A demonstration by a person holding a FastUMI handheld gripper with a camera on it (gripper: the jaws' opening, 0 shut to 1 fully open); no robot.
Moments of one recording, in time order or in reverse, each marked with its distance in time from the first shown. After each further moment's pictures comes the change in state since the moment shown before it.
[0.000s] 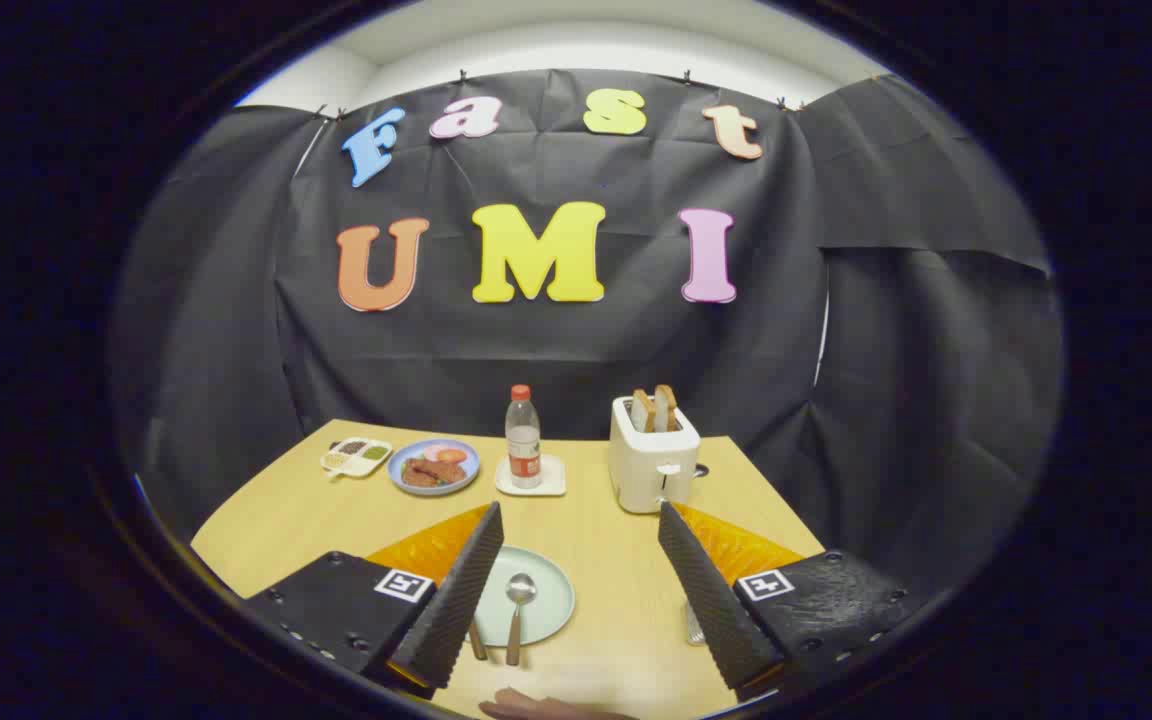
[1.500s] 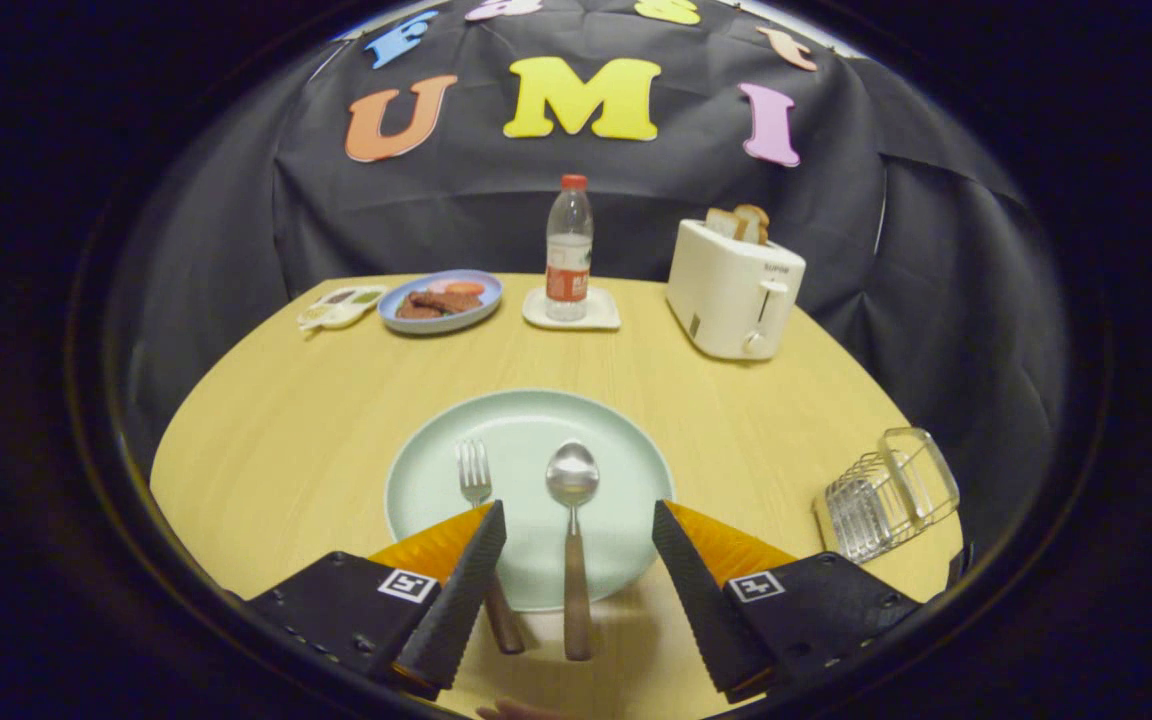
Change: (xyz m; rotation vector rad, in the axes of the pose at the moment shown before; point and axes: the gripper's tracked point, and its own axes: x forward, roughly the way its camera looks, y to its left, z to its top) arm 0.106 0.071 -0.204 -0.062 0.371 0.021
